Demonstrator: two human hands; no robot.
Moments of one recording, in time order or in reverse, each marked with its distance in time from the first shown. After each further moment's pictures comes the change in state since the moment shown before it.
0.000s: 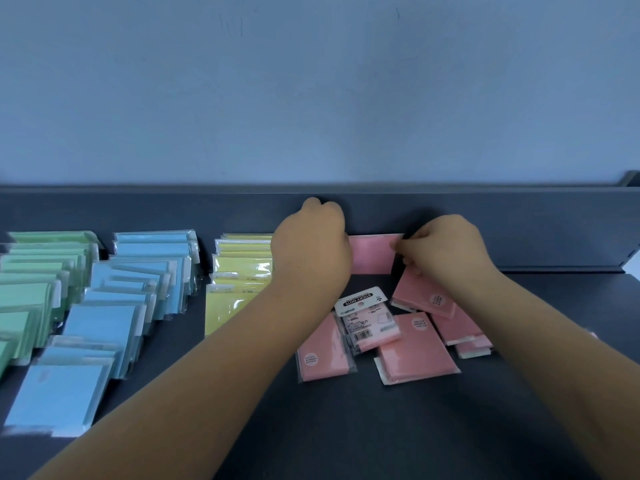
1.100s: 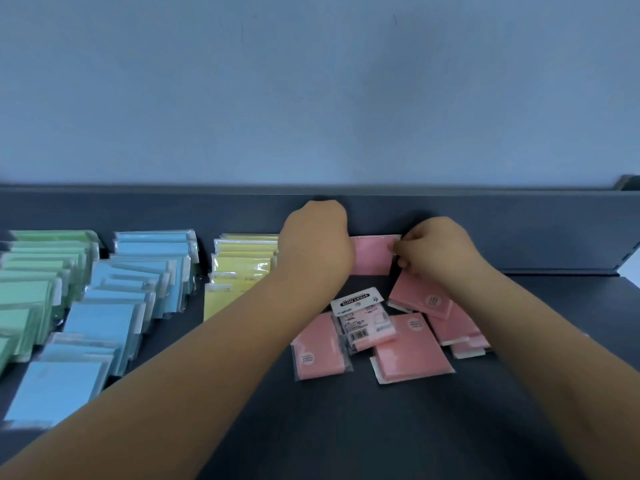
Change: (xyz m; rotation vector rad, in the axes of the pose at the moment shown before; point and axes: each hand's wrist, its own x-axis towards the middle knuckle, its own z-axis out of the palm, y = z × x) left_hand 0.015 0.007 0.000 -0.018 -0.146 -0.048; right_hand 0.003 -0.004 -0.003 0.011 -0.091 0.011
